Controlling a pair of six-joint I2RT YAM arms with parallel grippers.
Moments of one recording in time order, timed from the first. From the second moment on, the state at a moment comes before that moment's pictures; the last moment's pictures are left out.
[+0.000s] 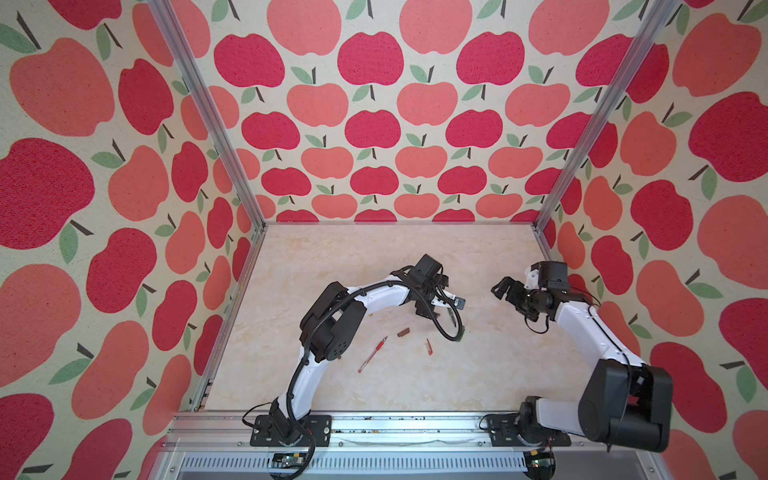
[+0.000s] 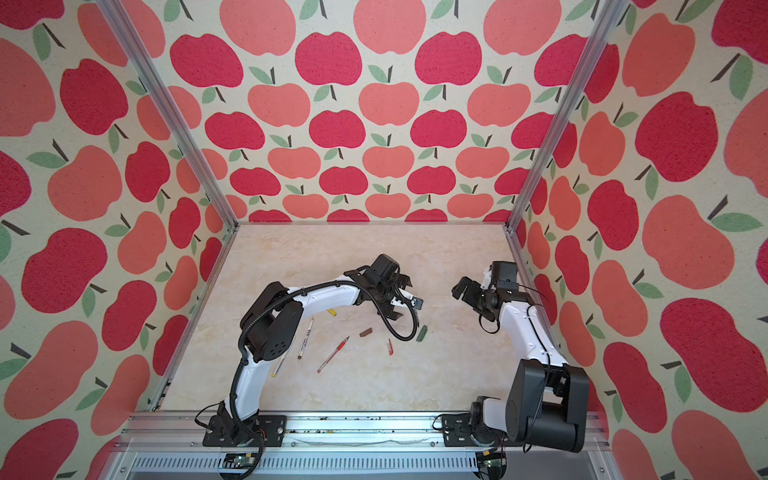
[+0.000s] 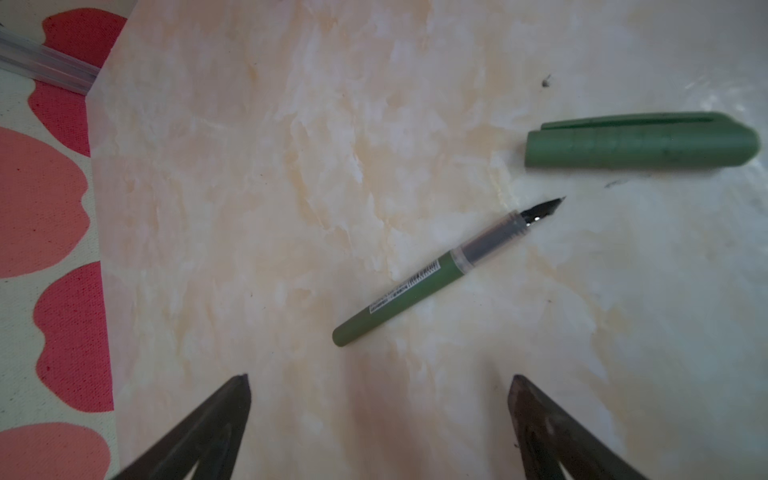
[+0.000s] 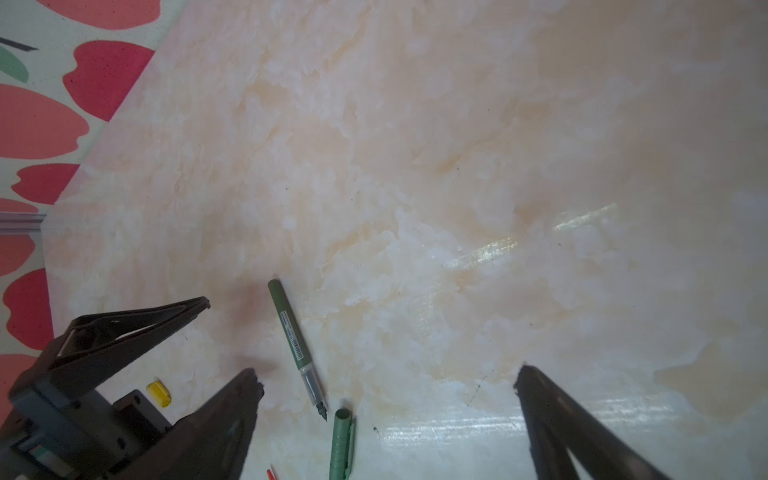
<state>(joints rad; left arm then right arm) -0.82 2.19 1.63 -0.33 0.26 1.25 -0.08 1.29 0.83 -0.51 -0.32 0.44</state>
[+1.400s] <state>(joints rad) -0.90 2.39 1.99 -0.71 0.23 1.33 -0.13 1.29 0.72 -0.28 -0.49 0.55</state>
